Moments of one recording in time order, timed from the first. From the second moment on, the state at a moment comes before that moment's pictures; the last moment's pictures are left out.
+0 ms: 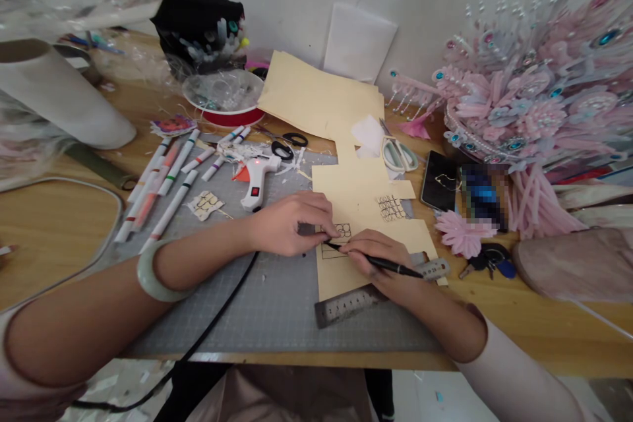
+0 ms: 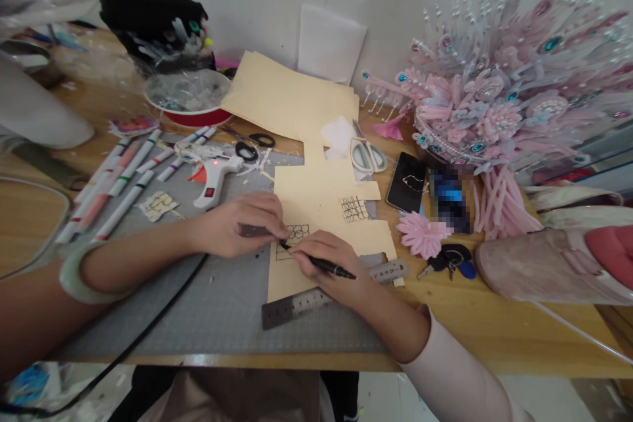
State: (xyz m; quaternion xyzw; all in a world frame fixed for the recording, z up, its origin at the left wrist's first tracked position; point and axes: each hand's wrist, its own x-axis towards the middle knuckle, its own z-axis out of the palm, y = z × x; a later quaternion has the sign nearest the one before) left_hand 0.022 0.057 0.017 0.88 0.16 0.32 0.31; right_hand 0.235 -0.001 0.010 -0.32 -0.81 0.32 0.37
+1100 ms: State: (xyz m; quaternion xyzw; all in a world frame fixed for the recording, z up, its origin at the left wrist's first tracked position) left_hand 0.011 0.055 0.021 0.89 0.21 0.25 0.31; right_hand 0.170 0.109 0.026 -0.28 -0.83 0.48 0.05
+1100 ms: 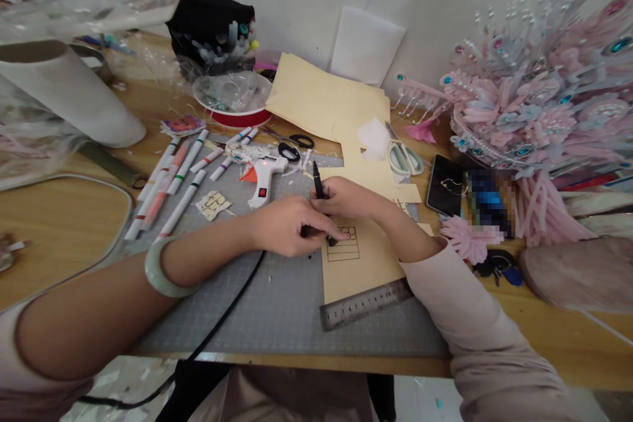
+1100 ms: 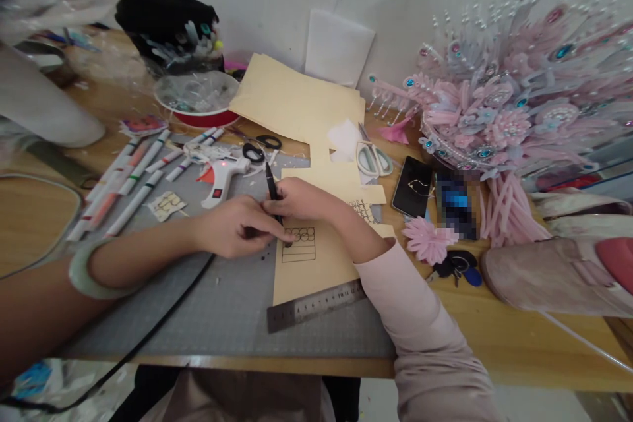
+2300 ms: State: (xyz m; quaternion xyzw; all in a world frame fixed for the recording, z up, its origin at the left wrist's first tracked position) left_hand 0.011 0.054 0.025 0.91 0.22 0.22 0.28; right_hand 0.162 0.111 0.031 -0.27 -0.86 0.43 -0.02
